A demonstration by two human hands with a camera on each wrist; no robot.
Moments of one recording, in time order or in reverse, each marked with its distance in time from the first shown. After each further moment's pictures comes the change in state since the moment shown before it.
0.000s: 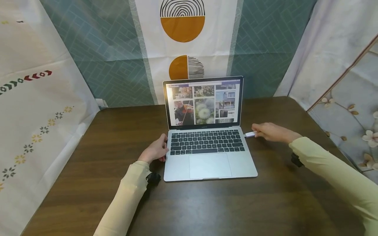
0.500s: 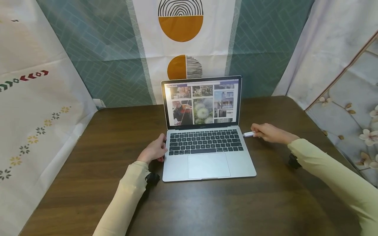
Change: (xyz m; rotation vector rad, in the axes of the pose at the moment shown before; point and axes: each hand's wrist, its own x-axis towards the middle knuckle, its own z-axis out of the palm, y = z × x) left_hand 0.000 0.000 -0.001 -0.006 0.001 -0.002; right_hand -0.003 0.009 0.013 0.061 0.097 0.007
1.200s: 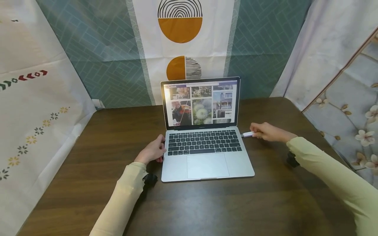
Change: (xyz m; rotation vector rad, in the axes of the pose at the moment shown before) left_hand -0.003 -0.001 -0.001 0.003 -0.006 0.015; right_hand 0.001 0.009 -0.002 0.097 -0.025 0.003
